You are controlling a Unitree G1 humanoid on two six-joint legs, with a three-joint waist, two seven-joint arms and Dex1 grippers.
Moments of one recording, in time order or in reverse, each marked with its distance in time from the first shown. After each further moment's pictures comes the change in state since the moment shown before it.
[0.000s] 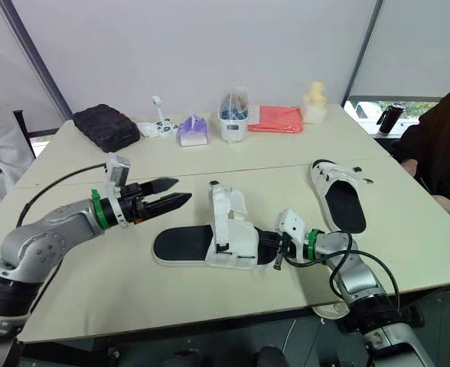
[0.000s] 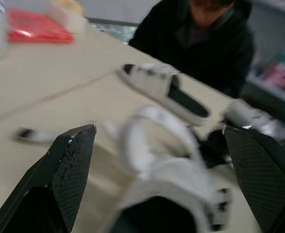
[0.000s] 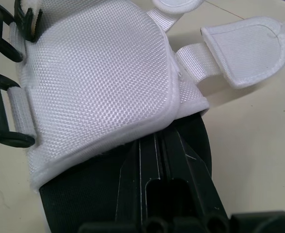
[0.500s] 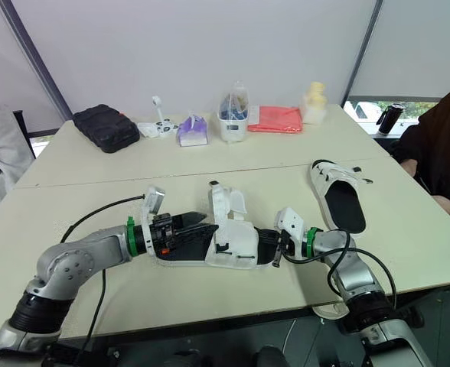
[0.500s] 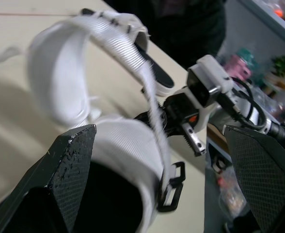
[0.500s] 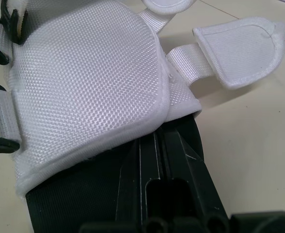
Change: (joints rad) left arm -0.026 -0.186 -0.084 0.053 0.169 0.104 -0.086; right arm -0.023 0.020 0.006 0.028 -0.014 -0.001 0.000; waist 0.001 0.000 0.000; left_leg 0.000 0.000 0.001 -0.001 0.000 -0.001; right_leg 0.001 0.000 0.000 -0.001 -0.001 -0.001
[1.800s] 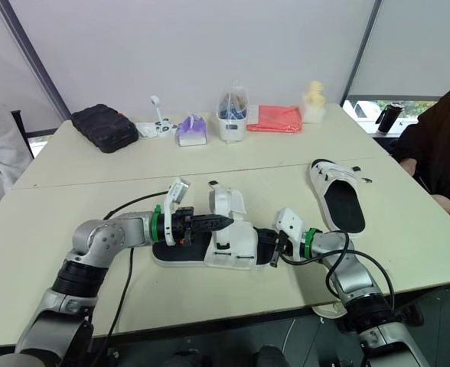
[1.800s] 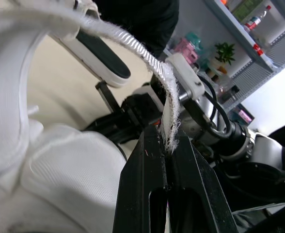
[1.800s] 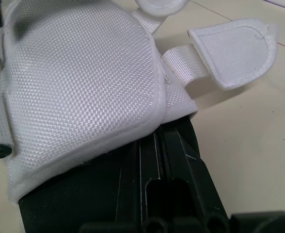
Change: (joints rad) left arm -0.198 -0.147 0.016 0.245 0.166 0.158 -0.265; right arm 0.022 0.011 -0.005 -0.034 -0.014 0.005 -0.040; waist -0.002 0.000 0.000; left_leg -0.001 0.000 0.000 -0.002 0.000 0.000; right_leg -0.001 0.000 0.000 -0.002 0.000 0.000
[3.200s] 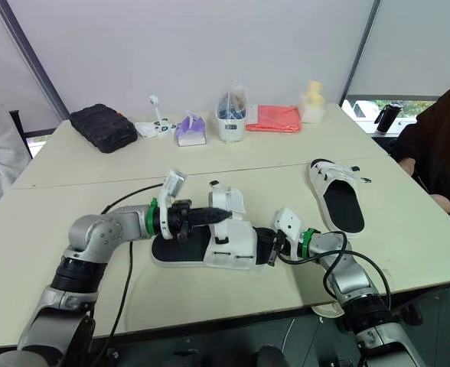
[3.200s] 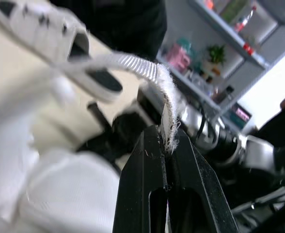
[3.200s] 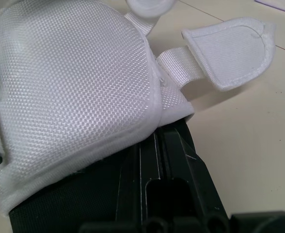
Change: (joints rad) left arm -0.016 -0.008 0.071 -0.019 0.024 0.020 -0.052; right arm -0.003 0.021 0.000 0.010 -0.003 -0.005 -0.022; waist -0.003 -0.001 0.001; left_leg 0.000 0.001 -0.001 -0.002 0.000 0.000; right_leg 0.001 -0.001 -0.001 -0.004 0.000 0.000
